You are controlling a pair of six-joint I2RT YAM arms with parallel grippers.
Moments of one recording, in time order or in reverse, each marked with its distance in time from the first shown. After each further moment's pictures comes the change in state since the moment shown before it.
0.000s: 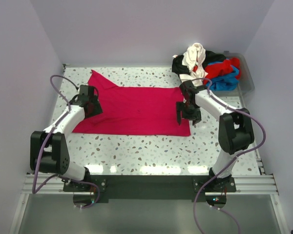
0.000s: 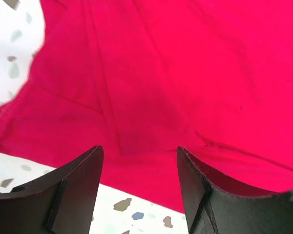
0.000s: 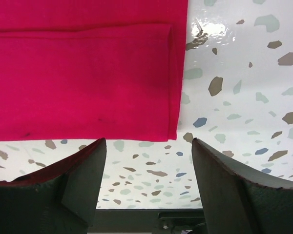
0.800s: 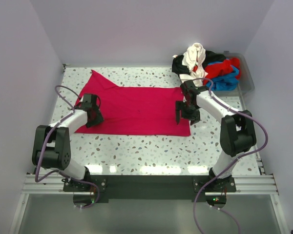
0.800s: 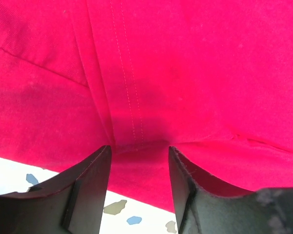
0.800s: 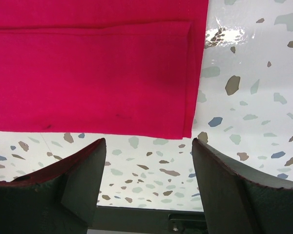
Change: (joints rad) left arm -0.003 0.062 -0.142 0.087 0.063 -0.078; right arm 0.000 -0.042 -0.021 0.034 -0.065 0.026
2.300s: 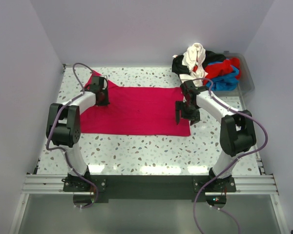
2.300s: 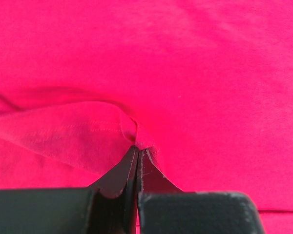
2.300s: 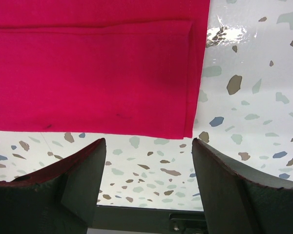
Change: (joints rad) left arm -0.037 0.340 0.386 0.100 0.133 0.316; right arm 0.000 0.002 0.000 0.000 -0.006 0.004
